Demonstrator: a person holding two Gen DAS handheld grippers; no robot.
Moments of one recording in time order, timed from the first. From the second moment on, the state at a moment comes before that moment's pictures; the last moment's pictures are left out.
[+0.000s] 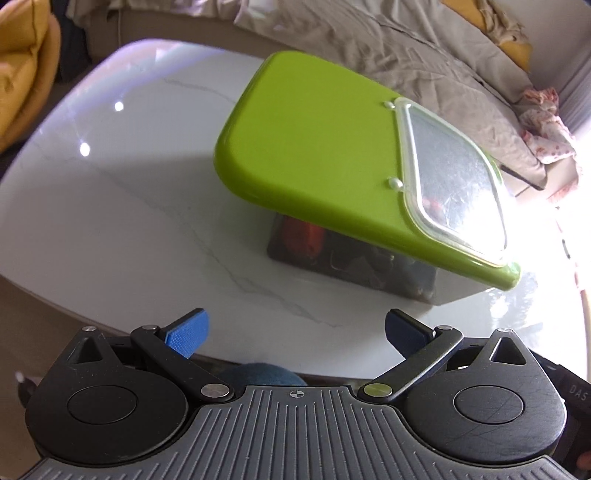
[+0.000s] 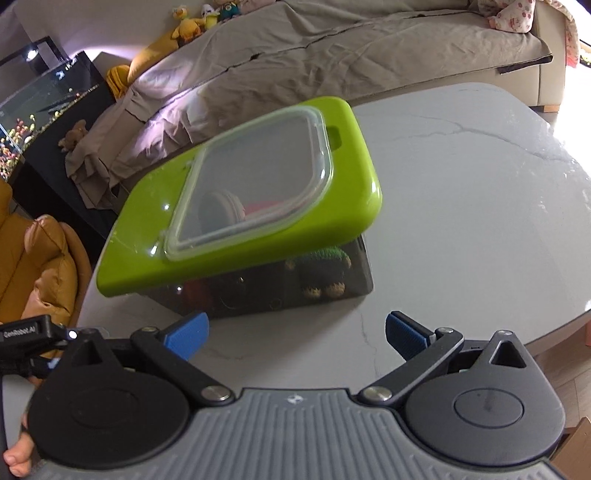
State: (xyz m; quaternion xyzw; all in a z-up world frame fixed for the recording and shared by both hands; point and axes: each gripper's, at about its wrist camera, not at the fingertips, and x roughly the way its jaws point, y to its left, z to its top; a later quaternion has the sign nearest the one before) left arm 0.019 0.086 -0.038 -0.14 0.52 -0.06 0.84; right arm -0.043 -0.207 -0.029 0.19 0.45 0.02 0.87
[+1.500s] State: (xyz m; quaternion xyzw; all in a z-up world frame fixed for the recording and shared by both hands) left arm 0.012 0.054 0.026 -0.07 0.48 -0.07 0.87; right arm -0.004 -0.176 0.047 0.14 0.48 0.02 0.87
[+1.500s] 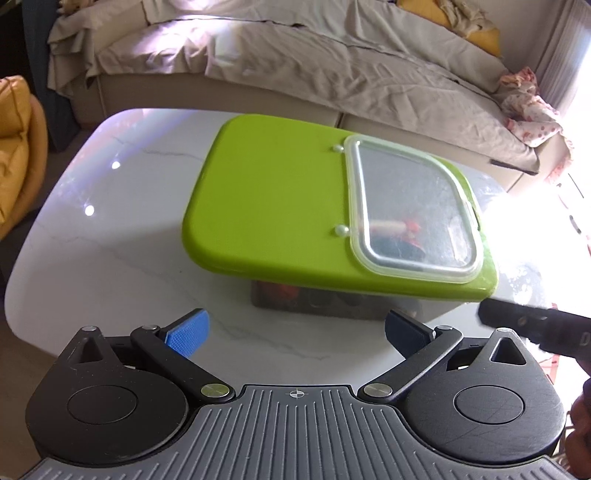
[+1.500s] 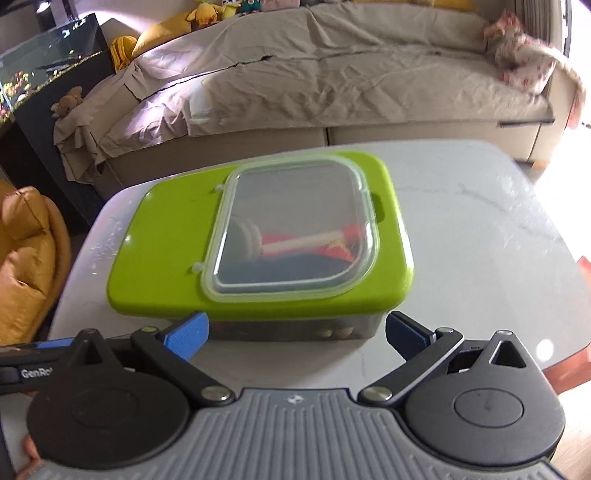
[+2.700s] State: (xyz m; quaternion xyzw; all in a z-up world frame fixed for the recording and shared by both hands) left arm 0.010 0.054 0.029 -0.05 0.49 -0.07 0.87; right arm -0.019 -0.140 0.050 0.06 0.47 -0.01 0.88
